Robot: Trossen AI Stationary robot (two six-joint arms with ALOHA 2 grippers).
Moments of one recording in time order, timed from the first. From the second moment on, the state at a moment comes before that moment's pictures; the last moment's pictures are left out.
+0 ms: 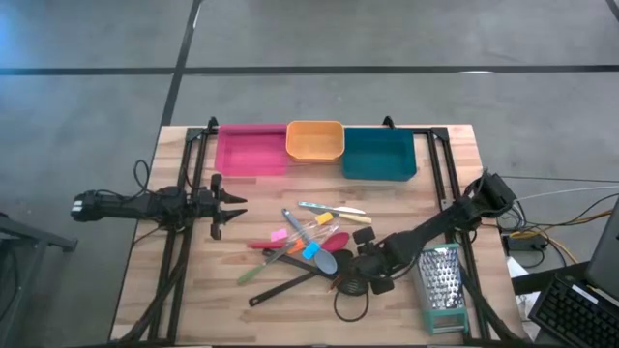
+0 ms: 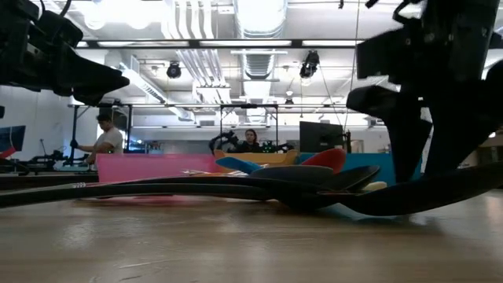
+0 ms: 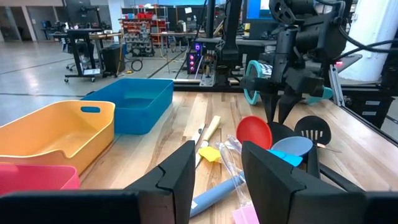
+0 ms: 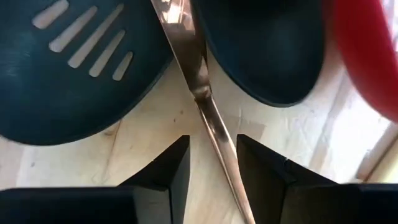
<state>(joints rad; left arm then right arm) -0.06 0.12 0.03 -0.01 -0.15 -0.01 0.48 1.79 1.07 -0.66 0.17 0.16</state>
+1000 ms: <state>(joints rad) -0.06 0.12 0.03 -0.02 -0.15 -0.01 0.46 1.79 1.09 -0.76 0.15 0.16</state>
